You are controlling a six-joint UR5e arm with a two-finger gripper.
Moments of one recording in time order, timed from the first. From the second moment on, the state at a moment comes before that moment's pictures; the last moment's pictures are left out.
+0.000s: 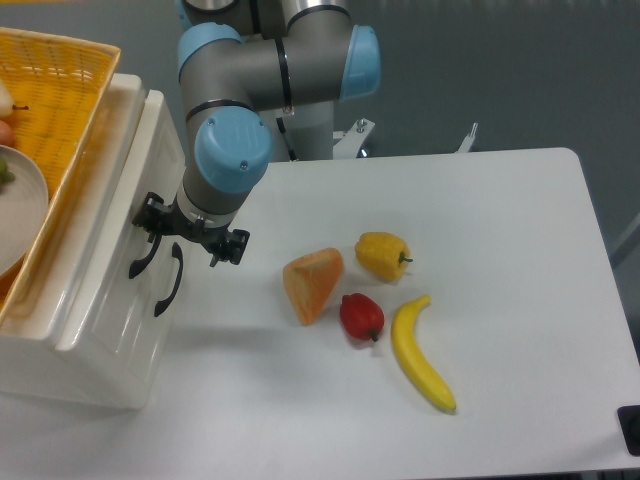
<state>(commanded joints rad) 2.21 -1.83 -1.58 -1.46 1.19 0.45</state>
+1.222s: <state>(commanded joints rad) 2.22 -1.82 -1.57 -1.47 1.27 0.46</state>
